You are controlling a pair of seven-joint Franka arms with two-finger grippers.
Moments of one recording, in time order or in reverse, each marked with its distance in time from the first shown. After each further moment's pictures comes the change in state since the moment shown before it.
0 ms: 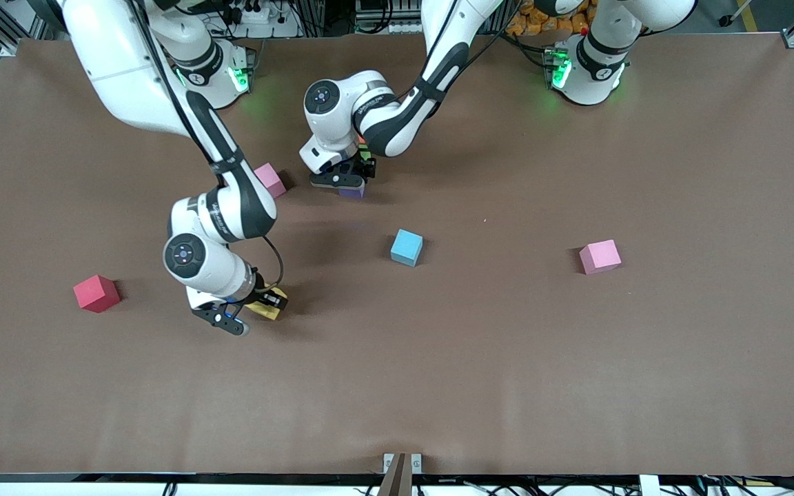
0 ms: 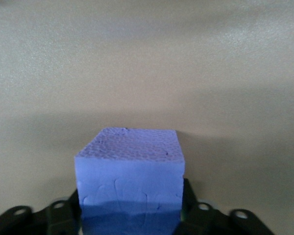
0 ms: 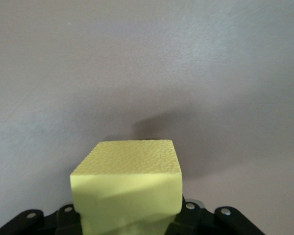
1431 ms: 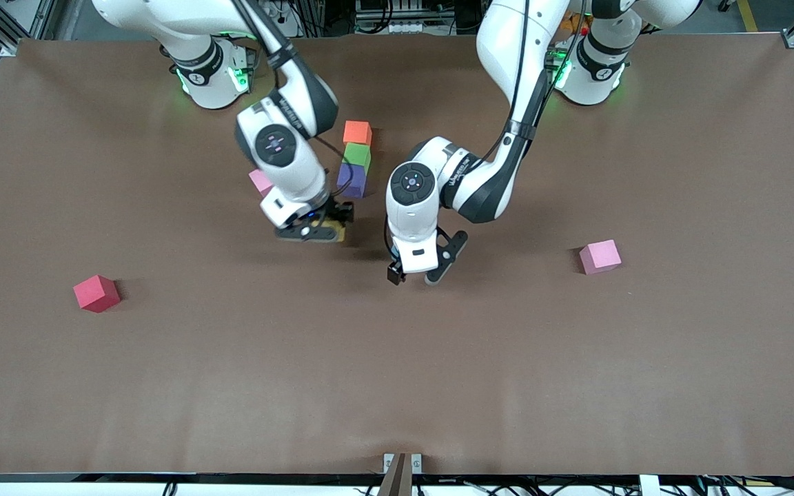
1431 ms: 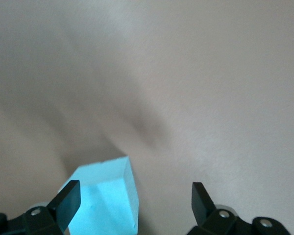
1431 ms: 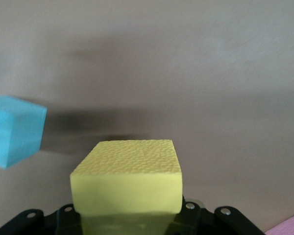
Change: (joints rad) left arm 0.151 -0.052 0.299 0.008 -0.202 -0.015 -0.670; right arm 0.374 -0.242 0.007 -0.326 0.001 0.121 0.010
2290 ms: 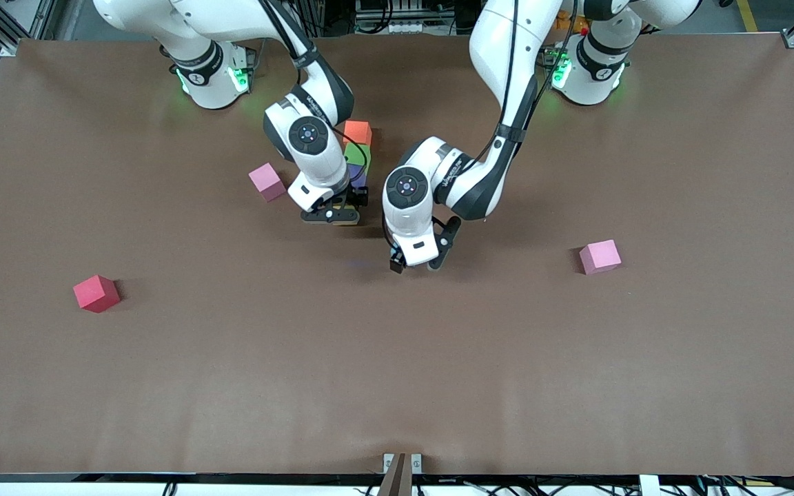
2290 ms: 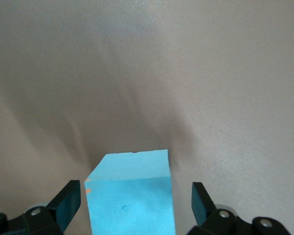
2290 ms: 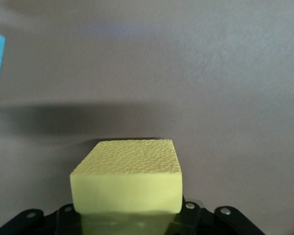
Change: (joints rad) left arm -0.008 0.017 -0.028 -0.051 -0.018 -0.008 -0.091; right arm 0.075 0.050 0.006 -0.115 -0.001 0.127 0.017
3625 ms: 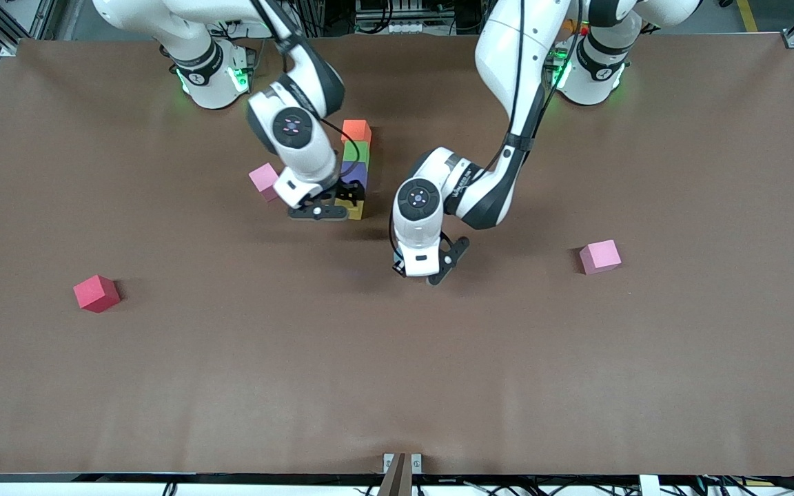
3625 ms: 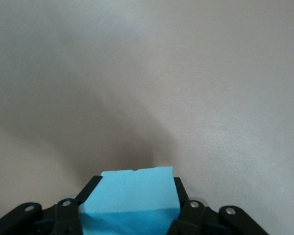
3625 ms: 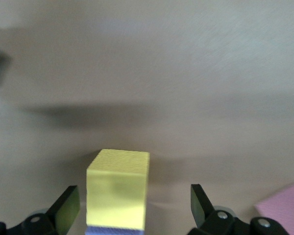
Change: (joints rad) left arm 0.045 0.006 0.004 0.022 -0.005 0.013 0.363; right arm -0.093 -0.157 0.001 0.018 -0.001 -0.185 -0.067
